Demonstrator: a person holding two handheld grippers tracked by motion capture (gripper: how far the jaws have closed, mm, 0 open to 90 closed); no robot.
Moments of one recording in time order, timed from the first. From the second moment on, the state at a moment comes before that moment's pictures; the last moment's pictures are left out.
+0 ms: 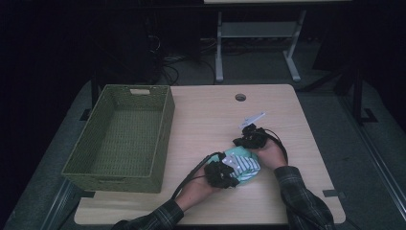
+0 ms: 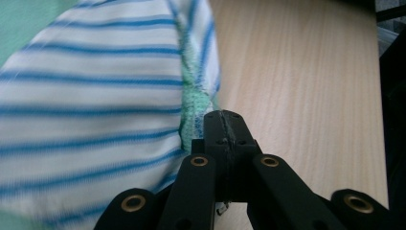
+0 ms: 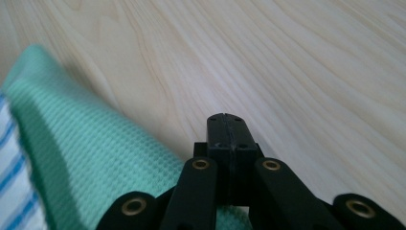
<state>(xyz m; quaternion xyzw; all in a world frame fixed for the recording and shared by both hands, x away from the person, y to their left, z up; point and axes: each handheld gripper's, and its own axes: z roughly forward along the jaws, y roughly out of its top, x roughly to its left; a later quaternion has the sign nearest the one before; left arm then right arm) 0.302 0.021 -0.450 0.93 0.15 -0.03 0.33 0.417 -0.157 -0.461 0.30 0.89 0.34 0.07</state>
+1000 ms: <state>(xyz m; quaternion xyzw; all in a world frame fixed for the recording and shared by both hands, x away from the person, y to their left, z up) 0.335 0.072 -0.445 0.92 0.21 0.01 0.32 0.377 -0.205 -0.461 0.31 0.88 0.35 0.06</state>
